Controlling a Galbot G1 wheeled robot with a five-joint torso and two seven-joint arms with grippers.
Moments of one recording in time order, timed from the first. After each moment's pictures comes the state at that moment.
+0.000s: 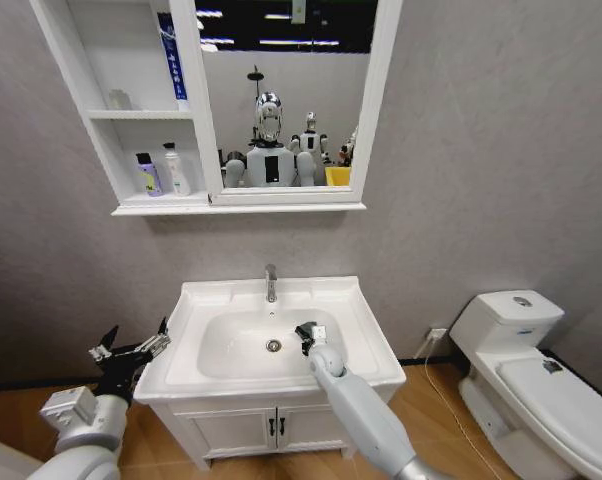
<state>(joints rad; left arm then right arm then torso) 1.76 -1.27 -0.84 -2.50 -0.47 0.33 -0.29 -0.82 1.43 -0.02 1.36 0.62 -0.62 0.56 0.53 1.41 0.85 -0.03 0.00</state>
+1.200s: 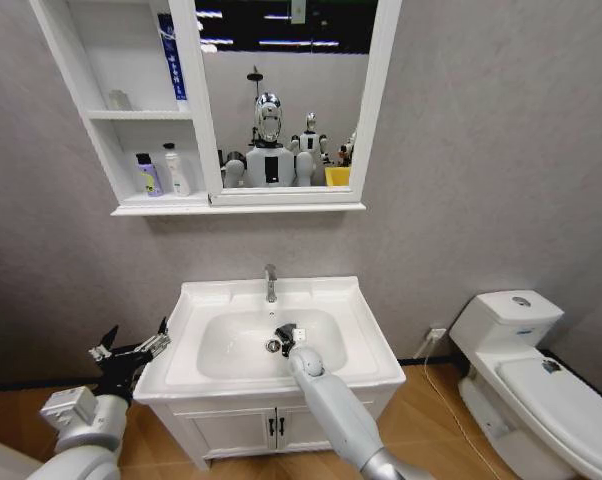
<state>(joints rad) 1.76 -1.27 -0.84 -2.50 -0.47 0.33 -0.29 -0.80 1.57 0.00 1.19 0.50 -0.57 0.42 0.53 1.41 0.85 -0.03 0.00</state>
